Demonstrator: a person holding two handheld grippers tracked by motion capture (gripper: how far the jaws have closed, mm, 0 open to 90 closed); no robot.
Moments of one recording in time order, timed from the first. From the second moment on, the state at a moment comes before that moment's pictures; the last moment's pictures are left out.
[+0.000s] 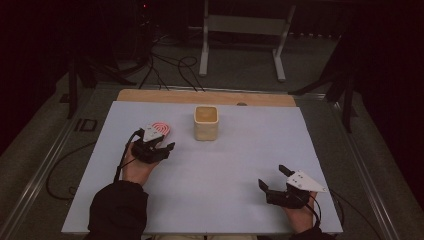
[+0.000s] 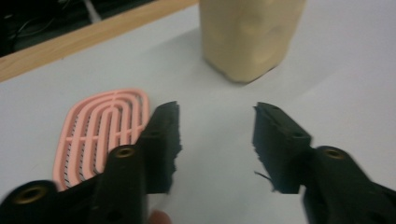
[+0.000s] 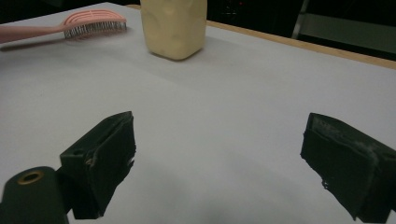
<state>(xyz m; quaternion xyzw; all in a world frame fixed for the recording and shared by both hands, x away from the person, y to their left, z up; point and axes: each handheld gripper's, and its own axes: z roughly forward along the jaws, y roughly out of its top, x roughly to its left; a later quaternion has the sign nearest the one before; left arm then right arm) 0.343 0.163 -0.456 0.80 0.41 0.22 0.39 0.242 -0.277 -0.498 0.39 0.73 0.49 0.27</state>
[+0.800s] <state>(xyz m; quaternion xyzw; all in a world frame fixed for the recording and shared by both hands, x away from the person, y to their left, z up) 0.266 0.232 -0.465 0.74 0.42 0.28 0.45 0.240 -0.272 -0.498 0.37 0.74 0.49 0.27</state>
